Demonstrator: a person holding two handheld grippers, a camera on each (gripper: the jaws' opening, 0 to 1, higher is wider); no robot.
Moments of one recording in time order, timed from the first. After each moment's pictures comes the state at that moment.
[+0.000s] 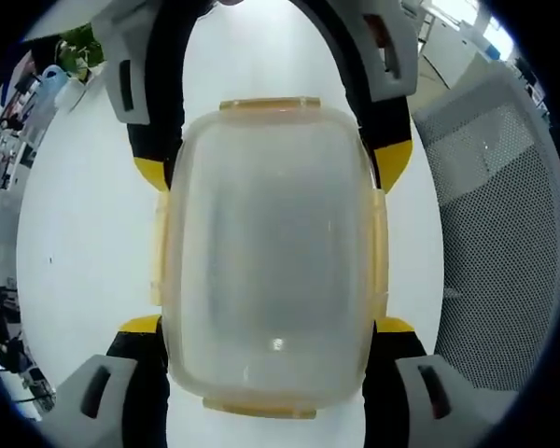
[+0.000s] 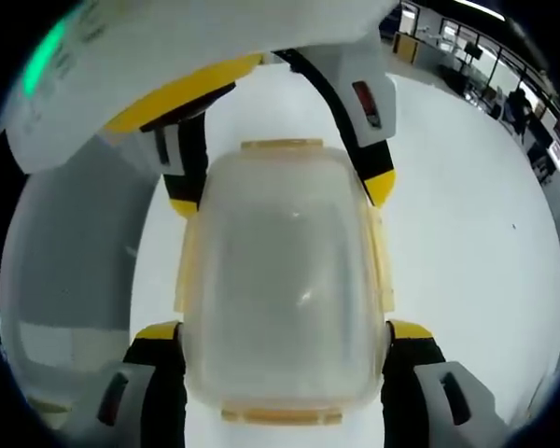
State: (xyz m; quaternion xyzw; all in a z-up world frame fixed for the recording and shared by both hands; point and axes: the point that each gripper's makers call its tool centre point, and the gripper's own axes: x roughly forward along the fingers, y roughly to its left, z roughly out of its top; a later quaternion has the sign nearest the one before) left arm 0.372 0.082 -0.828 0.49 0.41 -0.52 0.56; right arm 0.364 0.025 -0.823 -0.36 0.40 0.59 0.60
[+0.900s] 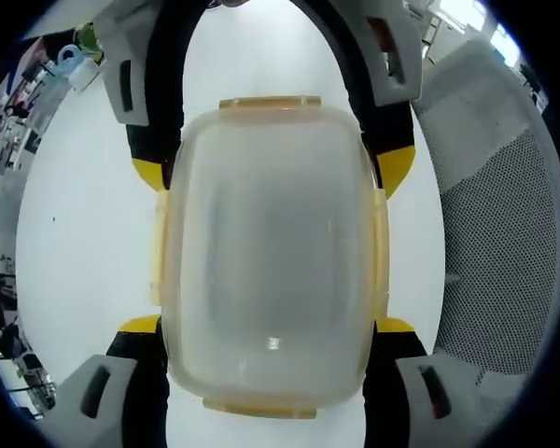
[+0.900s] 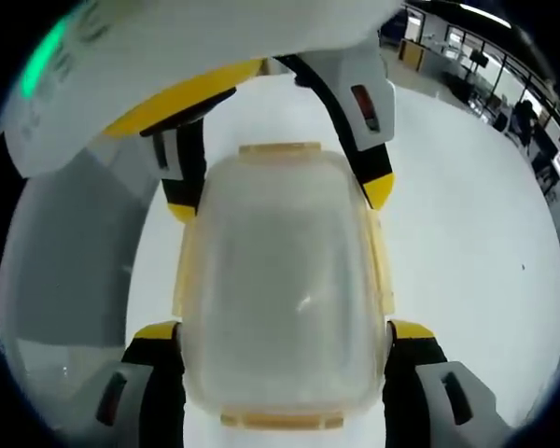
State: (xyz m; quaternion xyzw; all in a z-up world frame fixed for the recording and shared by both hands) left arm 0.375 0.145 -0.828 0.48 0.42 -0.51 0.57; right arm 0.369 0.090 -0.824 -0.36 0.39 0.60 0.60
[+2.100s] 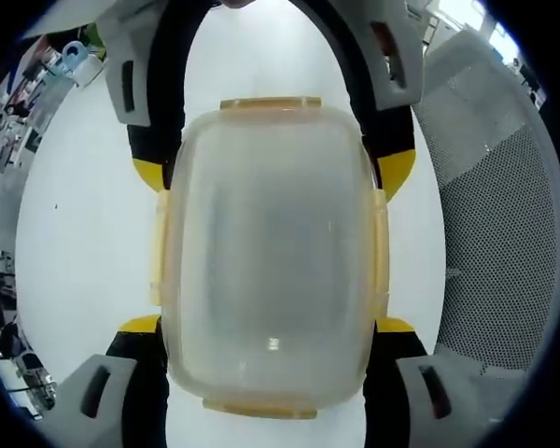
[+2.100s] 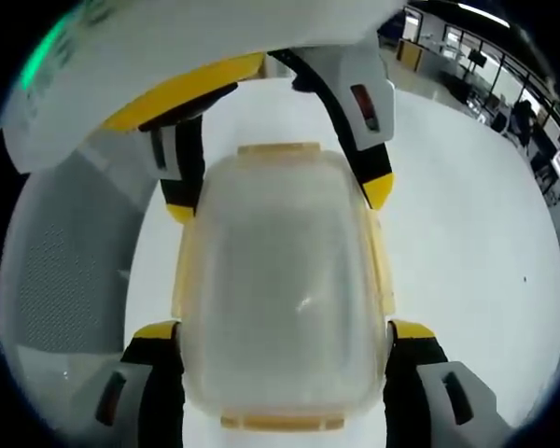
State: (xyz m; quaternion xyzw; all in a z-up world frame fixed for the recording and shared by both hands) left arm 0.378 0.165 -0.829 0.48 0.42 -0.52 0.57; right arm 0.373 0.110 -0.825 -0.35 0.39 0.60 0.60
